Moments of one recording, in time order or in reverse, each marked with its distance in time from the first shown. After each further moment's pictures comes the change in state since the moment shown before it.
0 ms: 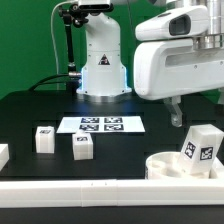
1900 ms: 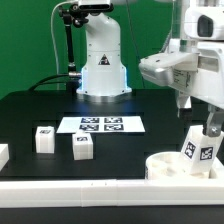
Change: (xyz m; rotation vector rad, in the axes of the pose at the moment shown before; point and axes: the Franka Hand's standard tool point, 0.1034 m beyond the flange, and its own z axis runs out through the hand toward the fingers) arm 0.013 0.020 0.007 -0.031 -0.098 -1.424
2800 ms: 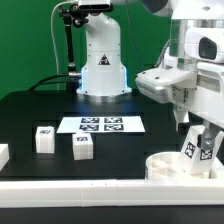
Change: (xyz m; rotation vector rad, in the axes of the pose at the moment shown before) arm -0.001 -0.005 0.019 0.024 0.007 0.011
